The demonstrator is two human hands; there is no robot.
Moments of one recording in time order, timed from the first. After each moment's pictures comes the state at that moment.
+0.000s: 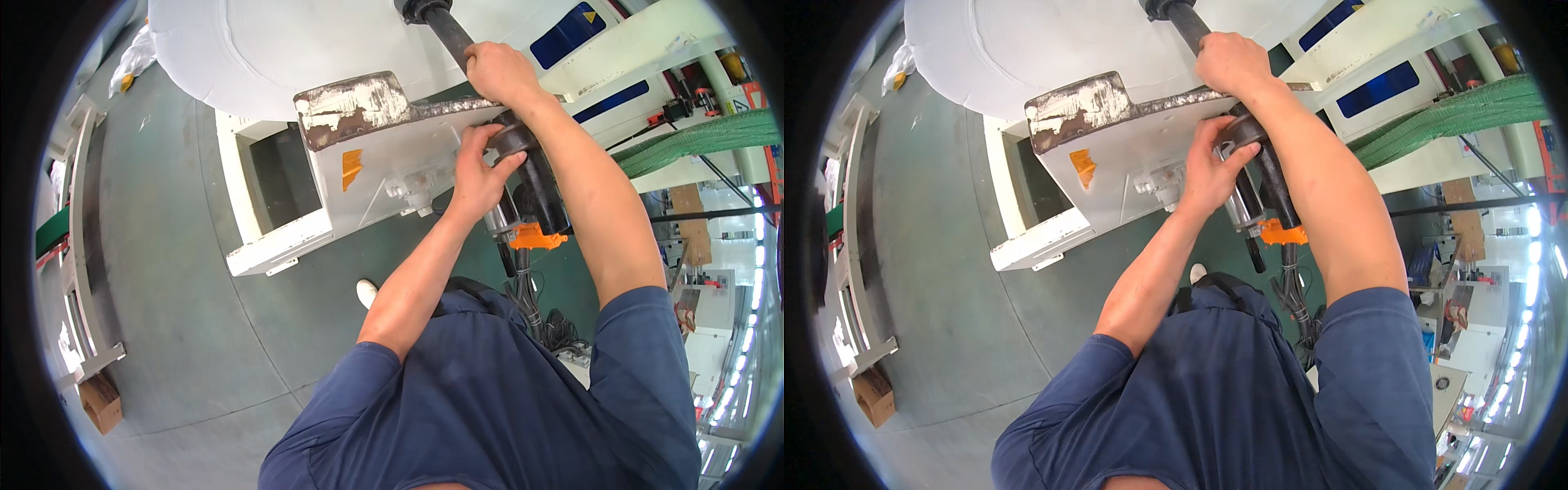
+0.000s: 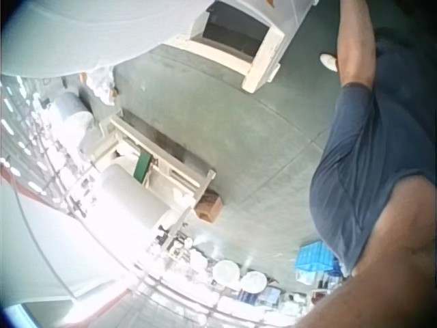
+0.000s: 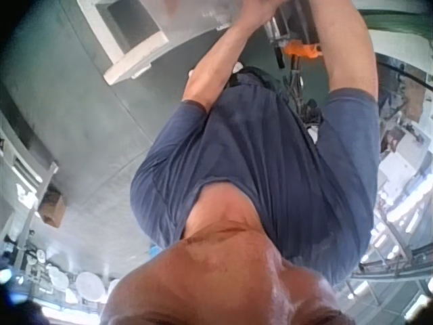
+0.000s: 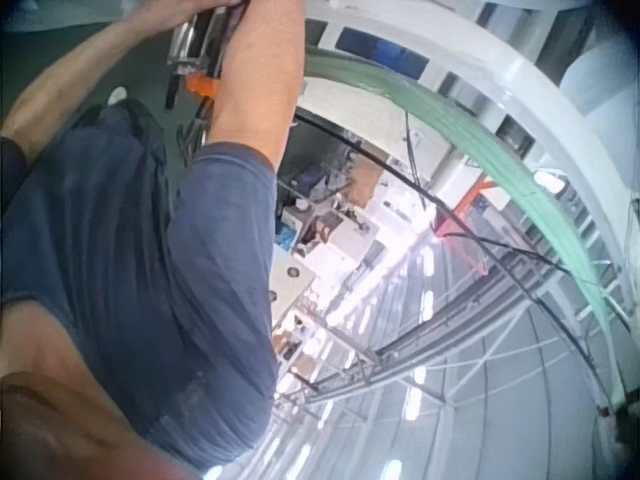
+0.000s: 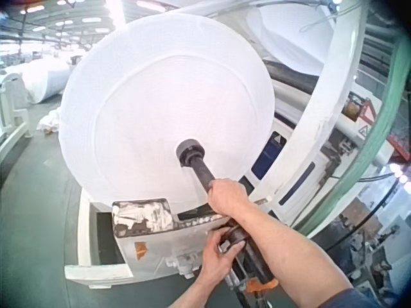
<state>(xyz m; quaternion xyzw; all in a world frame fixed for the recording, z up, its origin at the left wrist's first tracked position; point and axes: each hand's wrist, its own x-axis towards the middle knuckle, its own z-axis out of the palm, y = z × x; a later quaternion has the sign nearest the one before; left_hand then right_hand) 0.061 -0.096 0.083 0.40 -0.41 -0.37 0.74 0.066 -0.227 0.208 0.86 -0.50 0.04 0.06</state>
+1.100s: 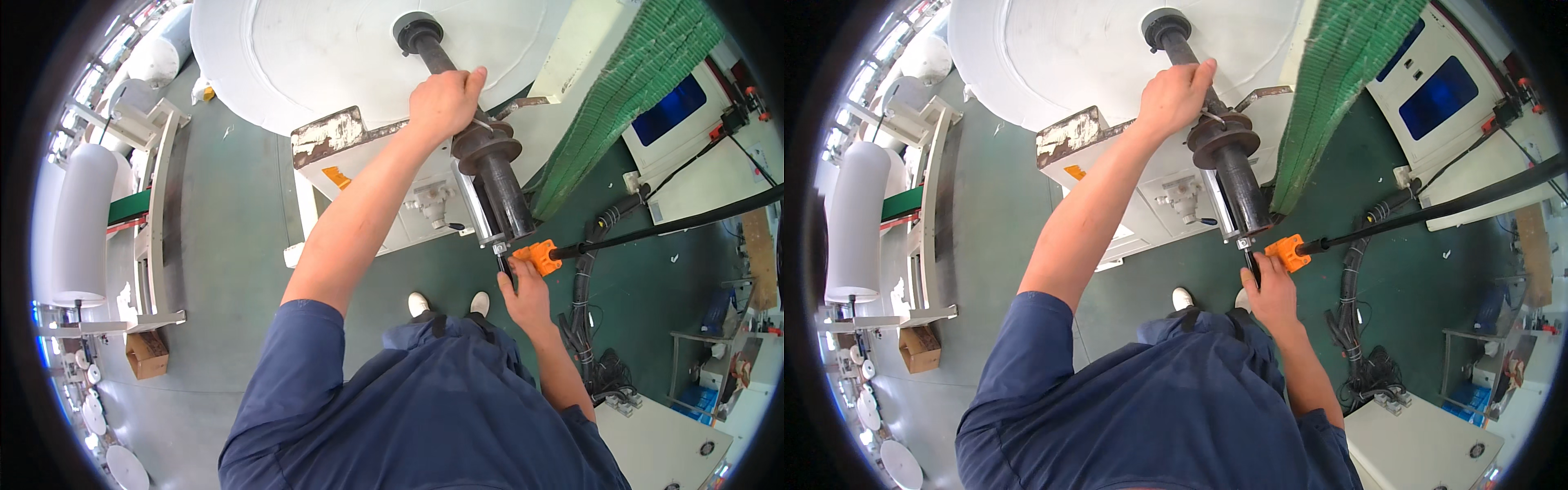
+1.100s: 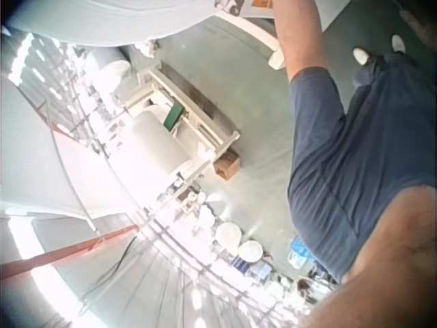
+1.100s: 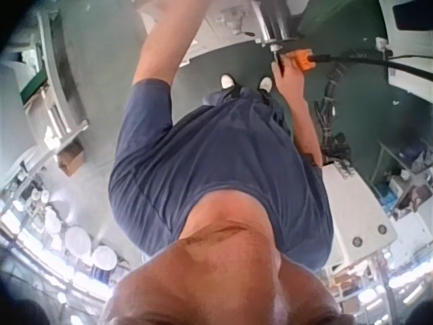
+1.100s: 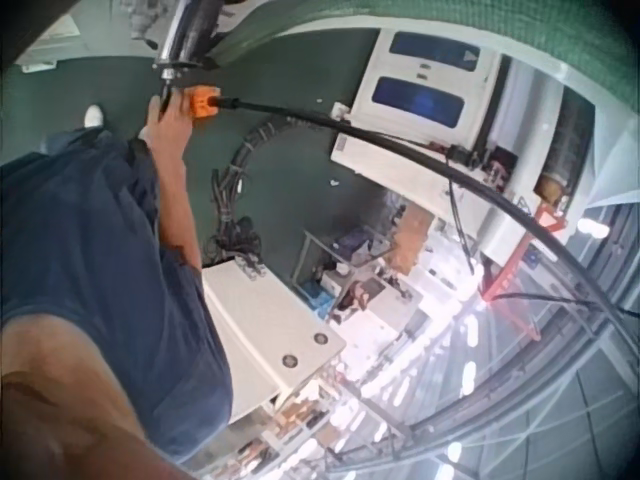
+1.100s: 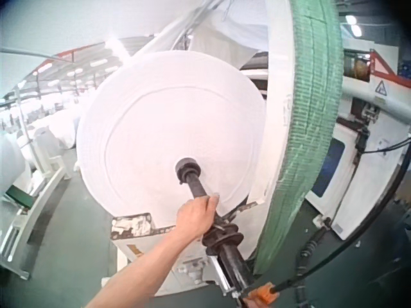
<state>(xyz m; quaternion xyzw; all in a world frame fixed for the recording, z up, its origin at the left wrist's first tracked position) 0.099 -0.163 0.215 0.72 -0.58 -0.12 0.37 -0.184 0.000 0.057 0.79 -0.51 0.24 -0.26</state>
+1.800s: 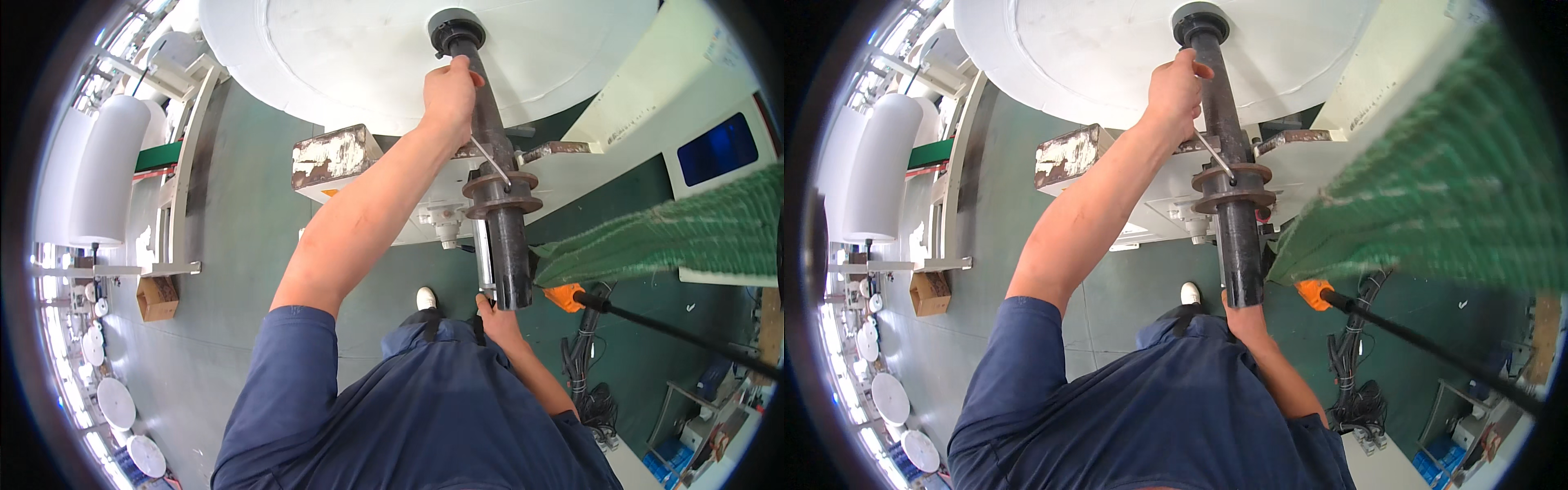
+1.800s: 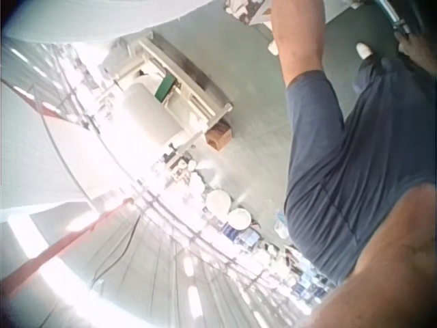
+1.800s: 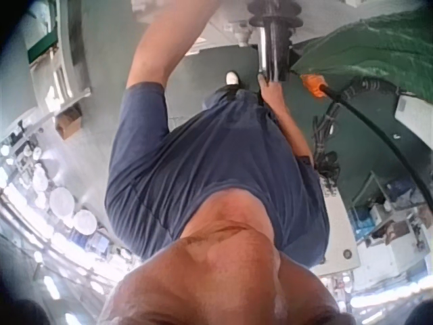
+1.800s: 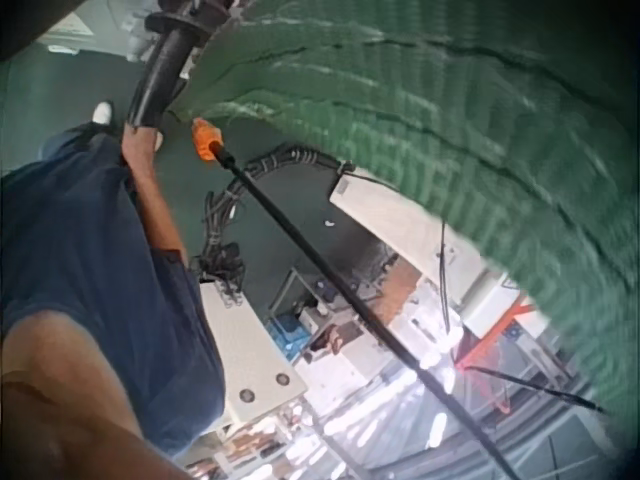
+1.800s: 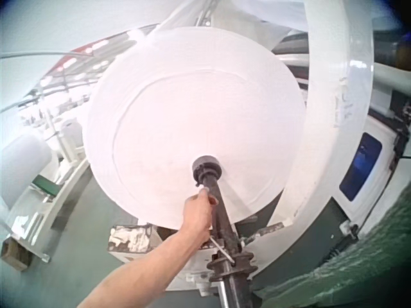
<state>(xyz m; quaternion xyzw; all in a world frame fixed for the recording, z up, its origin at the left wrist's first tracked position) 0.119 -0.228 0.200 0.61 -0.18 -0.39 0.67 -0.162 -0.036 -0.033 0.74 -0.43 0.25 -0.46</state>
